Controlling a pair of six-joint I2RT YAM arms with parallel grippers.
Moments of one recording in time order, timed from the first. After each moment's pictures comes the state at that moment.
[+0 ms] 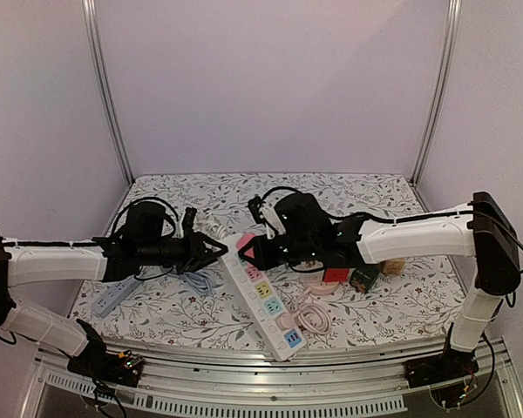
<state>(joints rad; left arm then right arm) -0.65 1.29 0.59 0.21 0.39 -0.99 1.04 1.80 1.24 0.02 -0.06 0.49</state>
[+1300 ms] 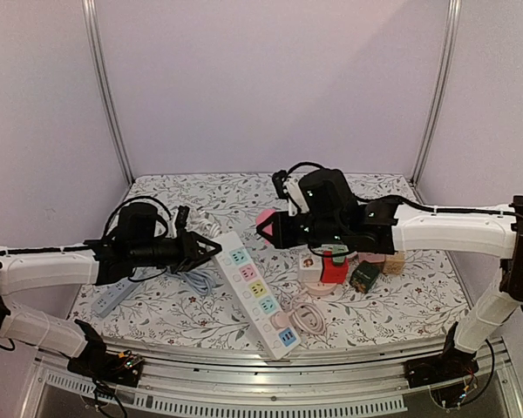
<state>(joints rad) -0.63 1.21 0.56 0.18 0.38 -0.96 1.02 1.66 1.24 -0.08 0.02 0.54</state>
